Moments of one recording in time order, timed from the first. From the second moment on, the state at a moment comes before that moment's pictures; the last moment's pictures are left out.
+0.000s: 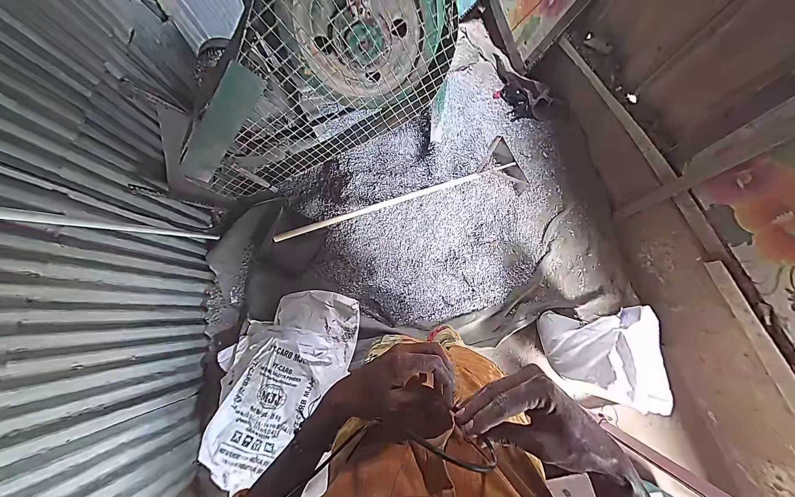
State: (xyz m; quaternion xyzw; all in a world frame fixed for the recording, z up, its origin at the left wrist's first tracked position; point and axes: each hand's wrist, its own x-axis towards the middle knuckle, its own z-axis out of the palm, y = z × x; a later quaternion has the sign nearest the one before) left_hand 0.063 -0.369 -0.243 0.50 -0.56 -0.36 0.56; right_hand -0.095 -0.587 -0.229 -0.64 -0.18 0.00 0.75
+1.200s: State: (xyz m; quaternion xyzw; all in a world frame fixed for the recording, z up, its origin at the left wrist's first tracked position) left_hand 0.038 -0.361 -0.200 0.69 -0.62 -0.12 0.34; right_hand -0.099 -0.570 -0.238 -0.67 -0.10 0.07 0.73
